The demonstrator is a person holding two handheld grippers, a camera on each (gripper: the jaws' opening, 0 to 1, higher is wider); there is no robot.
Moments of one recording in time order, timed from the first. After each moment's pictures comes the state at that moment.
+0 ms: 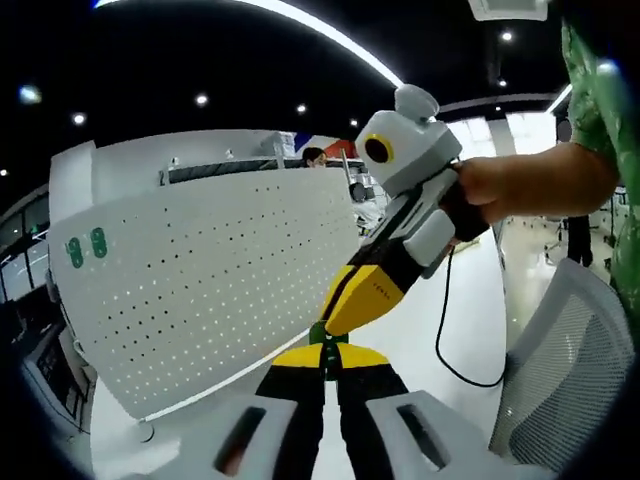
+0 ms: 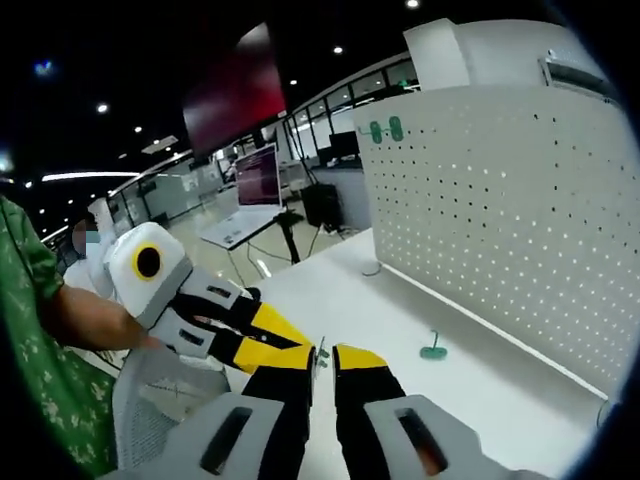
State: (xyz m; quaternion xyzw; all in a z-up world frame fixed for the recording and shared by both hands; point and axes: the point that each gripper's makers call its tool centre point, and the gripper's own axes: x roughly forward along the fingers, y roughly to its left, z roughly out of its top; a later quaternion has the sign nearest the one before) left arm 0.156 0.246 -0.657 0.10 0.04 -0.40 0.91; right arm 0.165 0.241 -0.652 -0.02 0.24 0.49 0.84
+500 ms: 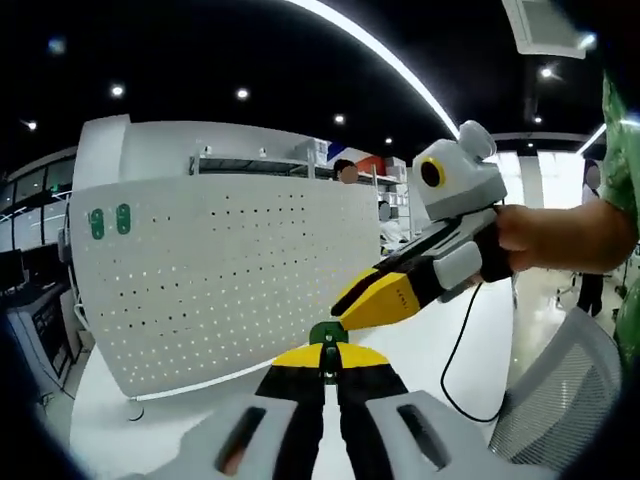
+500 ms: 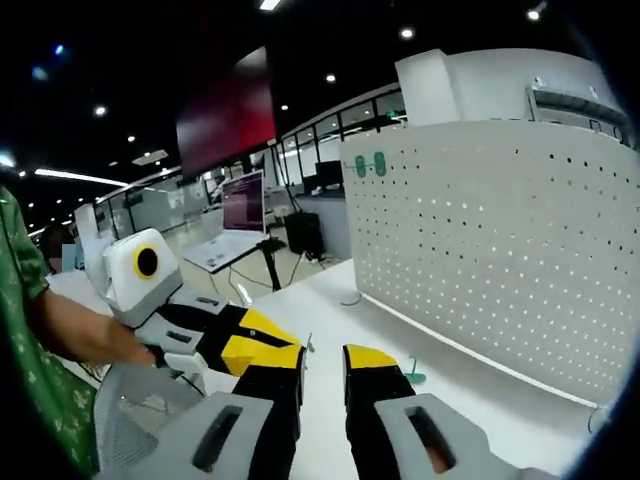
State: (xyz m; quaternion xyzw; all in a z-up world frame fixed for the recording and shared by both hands) left arm 0.167 0.255 -0.645 0.04 0.04 -0.37 0.93; right arm 0.180 0.234 -0.634 -0.02 0.18 0.46 0.87
